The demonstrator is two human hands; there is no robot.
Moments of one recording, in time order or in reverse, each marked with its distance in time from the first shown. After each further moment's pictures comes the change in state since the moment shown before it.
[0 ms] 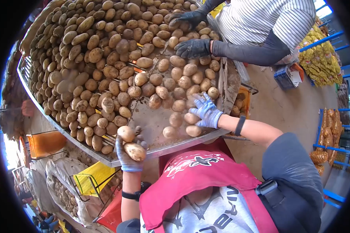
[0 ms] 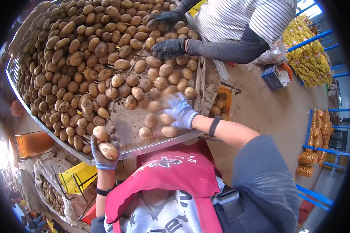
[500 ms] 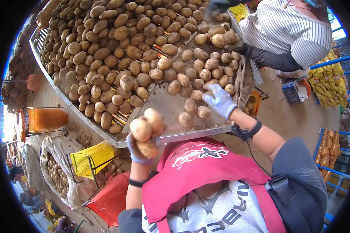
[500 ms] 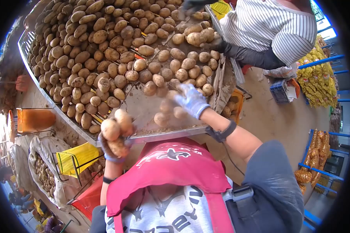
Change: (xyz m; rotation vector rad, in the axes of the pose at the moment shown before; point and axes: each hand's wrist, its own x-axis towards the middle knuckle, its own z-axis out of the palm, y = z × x) left_hand -0.037 0.000 -0.037 -0.006 -0.289 0.052; right_hand 0.031 -0.041 -0.051 0.635 0.032 0.421
